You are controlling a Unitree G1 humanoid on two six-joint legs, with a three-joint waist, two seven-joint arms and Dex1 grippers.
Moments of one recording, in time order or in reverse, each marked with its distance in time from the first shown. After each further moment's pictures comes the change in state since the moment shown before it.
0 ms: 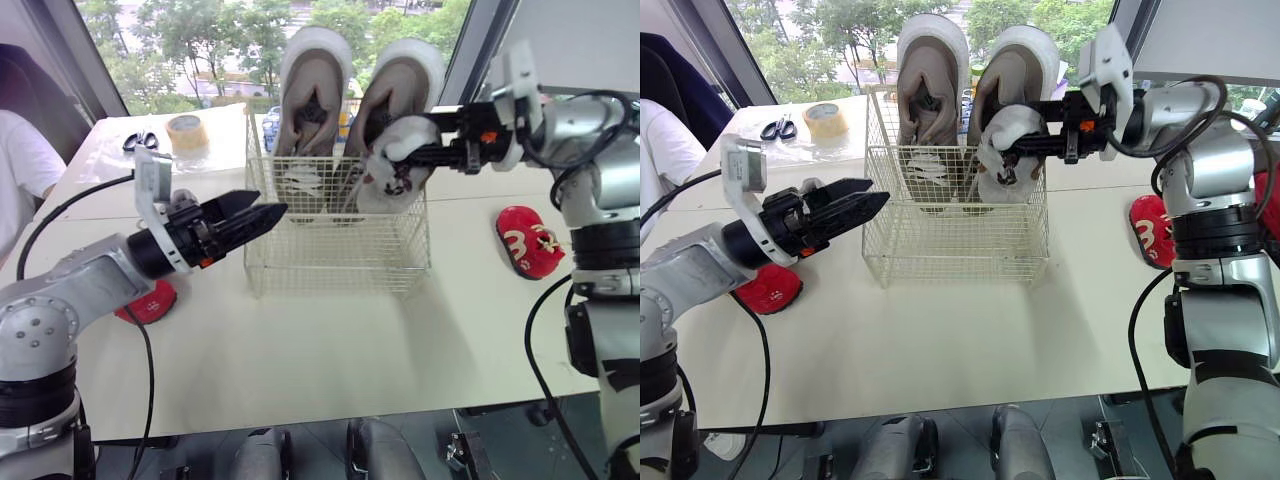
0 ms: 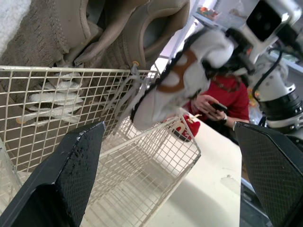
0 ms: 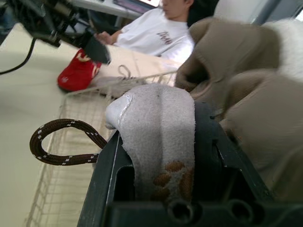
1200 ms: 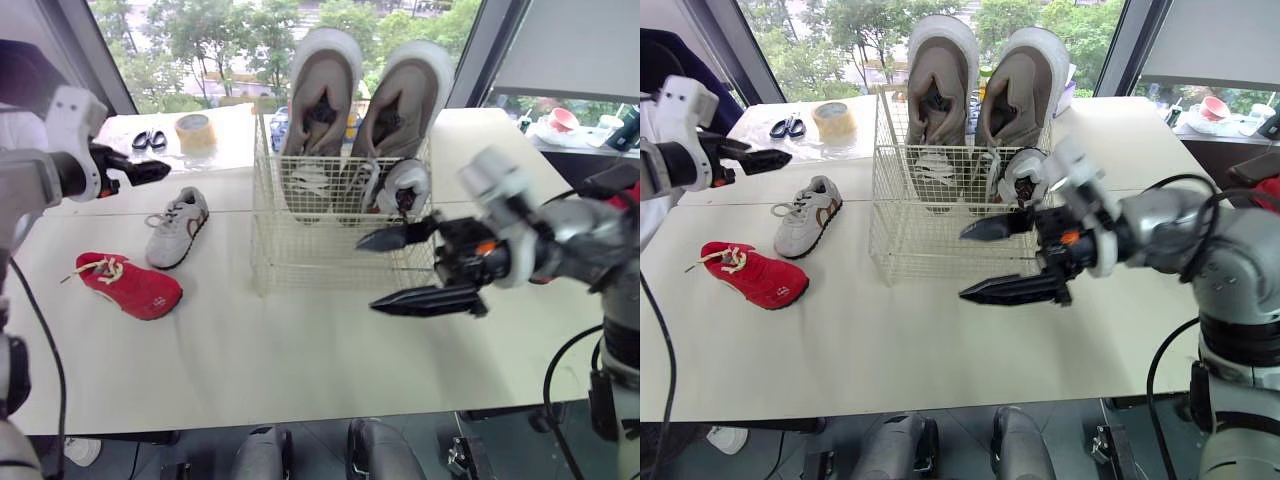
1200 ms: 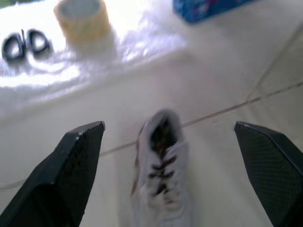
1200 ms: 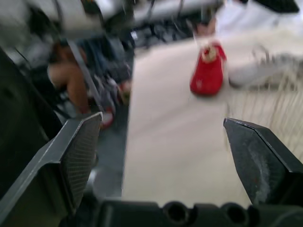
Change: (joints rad) left arm -0.692 0.292 -0.522 1.092 0.973 -0.072 -0.395; right arm 0.386 -0.104 -0.150 -0.834 0.545 0.808 -0.319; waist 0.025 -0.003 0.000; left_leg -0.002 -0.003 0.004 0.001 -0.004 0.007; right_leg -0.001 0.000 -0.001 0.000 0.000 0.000
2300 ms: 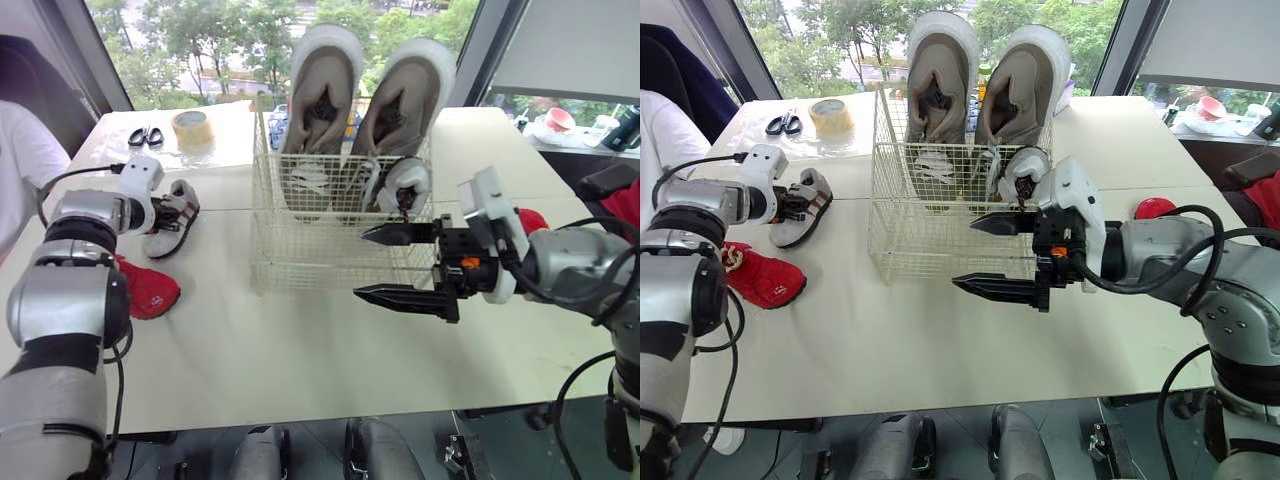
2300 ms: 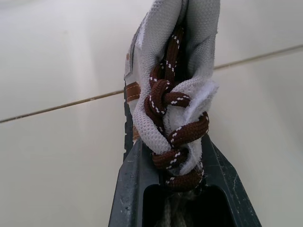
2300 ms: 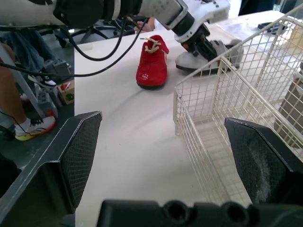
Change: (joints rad) left arm -0.194 -0.312 0.251 0.719 0.475 -0.353 0.071; right arm 0.125 -0.025 -0.097 -0.135 0.145 -0.040 -0.338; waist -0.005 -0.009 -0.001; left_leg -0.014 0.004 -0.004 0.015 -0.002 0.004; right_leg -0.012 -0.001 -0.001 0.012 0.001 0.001
